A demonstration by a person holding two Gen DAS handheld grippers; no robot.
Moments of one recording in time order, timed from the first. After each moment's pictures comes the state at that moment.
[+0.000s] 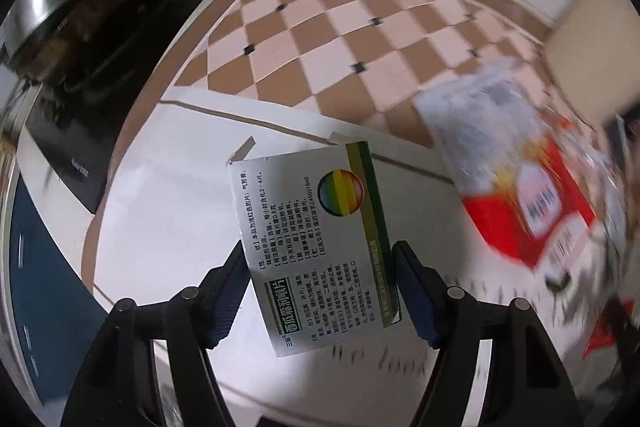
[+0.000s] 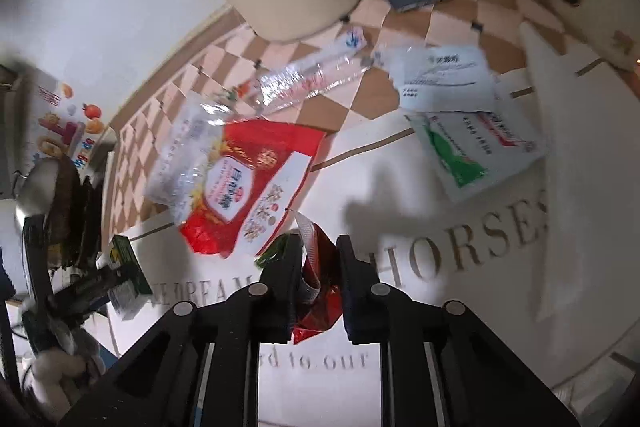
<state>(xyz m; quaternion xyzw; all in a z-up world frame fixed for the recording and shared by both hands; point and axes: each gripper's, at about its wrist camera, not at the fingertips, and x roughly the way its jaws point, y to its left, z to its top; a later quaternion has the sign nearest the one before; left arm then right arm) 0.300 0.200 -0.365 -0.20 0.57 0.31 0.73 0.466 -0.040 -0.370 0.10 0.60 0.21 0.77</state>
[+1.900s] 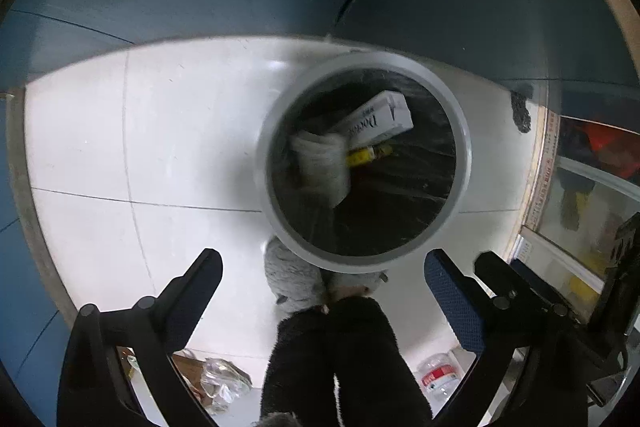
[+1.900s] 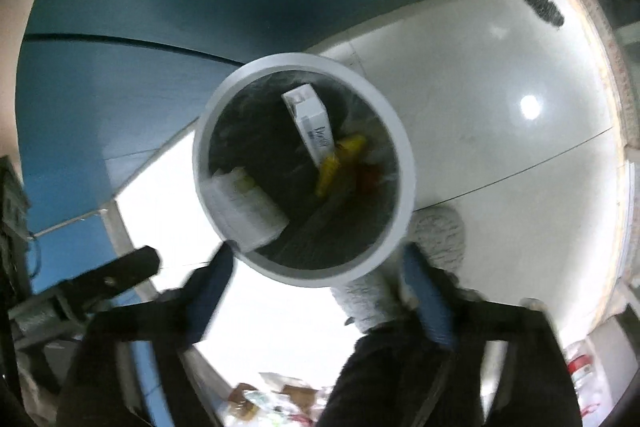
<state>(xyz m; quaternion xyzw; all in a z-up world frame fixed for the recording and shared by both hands) 0.065 0.086 -0.793 -0.25 0.77 0.12 0.58 0.114 -0.106 -0.860 0.05 0.79 0.13 0.60</state>
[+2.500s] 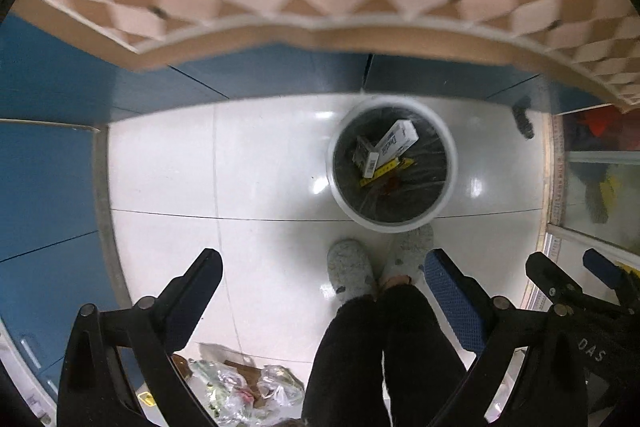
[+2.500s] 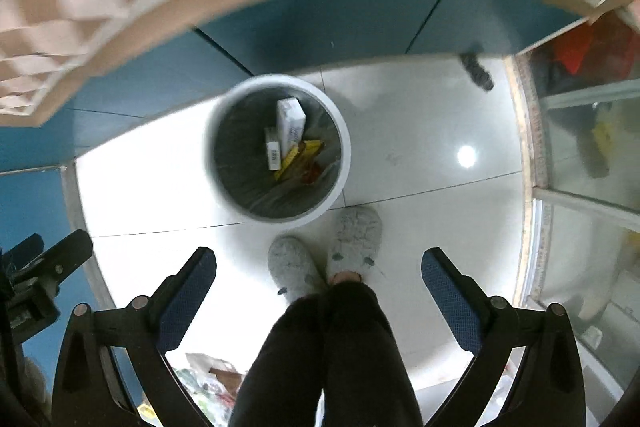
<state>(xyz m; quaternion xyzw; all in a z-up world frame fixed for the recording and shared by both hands) 0.020 0.063 -0.578 -0.14 0.72 0.18 0.66 0.086 -0.099 -0.664 -0.10 0.74 0.12 0.65</state>
